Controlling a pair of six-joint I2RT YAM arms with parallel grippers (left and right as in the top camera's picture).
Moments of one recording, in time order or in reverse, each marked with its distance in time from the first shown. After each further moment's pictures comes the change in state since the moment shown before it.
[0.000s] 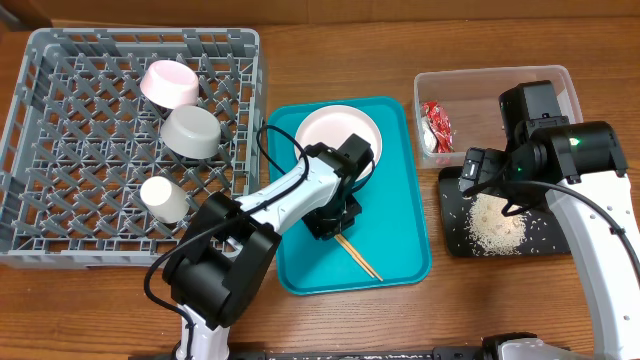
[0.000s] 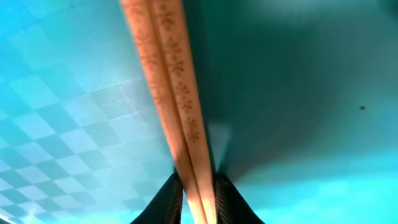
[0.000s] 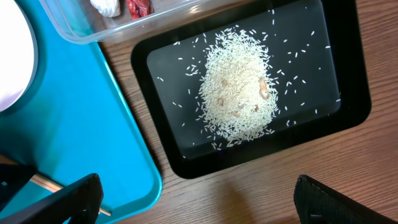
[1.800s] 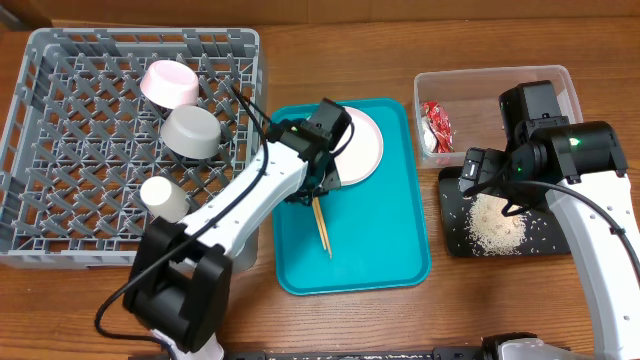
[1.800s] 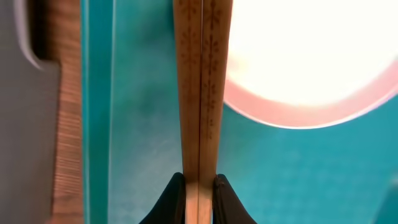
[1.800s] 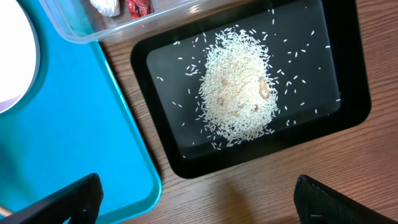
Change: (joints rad) left arm 0.107 -0.180 0.087 -0.029 -0.208 0.439; right arm 0.000 0.000 0.000 -0.001 0.000 0.000
